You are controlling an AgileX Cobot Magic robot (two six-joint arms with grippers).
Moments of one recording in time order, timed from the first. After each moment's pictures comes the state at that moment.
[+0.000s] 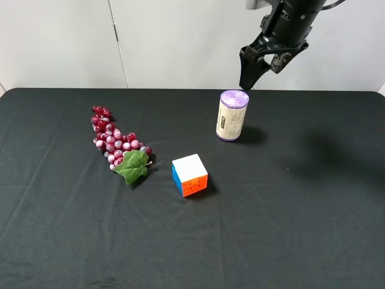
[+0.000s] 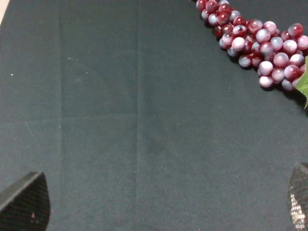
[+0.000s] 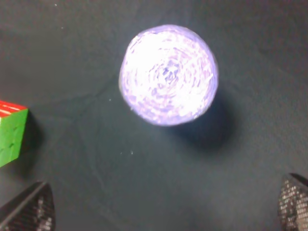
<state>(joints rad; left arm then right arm) 0.02 0.00 -0.49 0.02 1.06 0.03 0.35 1.90 -1.75 0.14 1.21 -0.39</state>
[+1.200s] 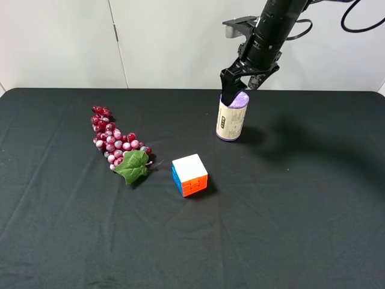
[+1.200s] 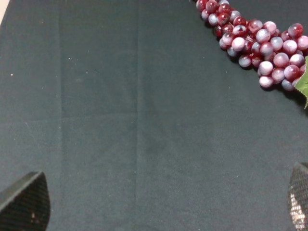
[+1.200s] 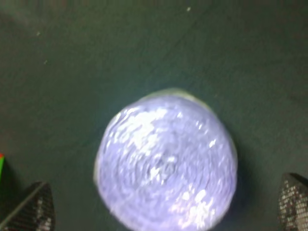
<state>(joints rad) 0.02 0.00 -0.49 0.02 1.06 0.03 0.35 2.11 -1.84 0.20 1.12 -0.43</state>
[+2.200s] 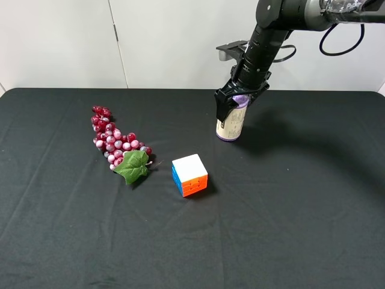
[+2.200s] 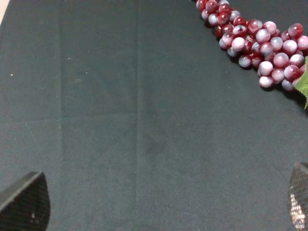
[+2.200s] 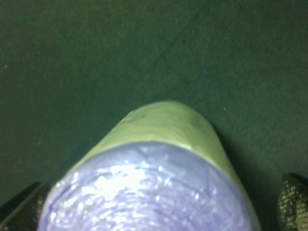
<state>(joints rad) 0.02 0.00 -0.49 0.02 1.06 0.03 0.35 2.21 -1.84 0.20 1.05 -0.43</state>
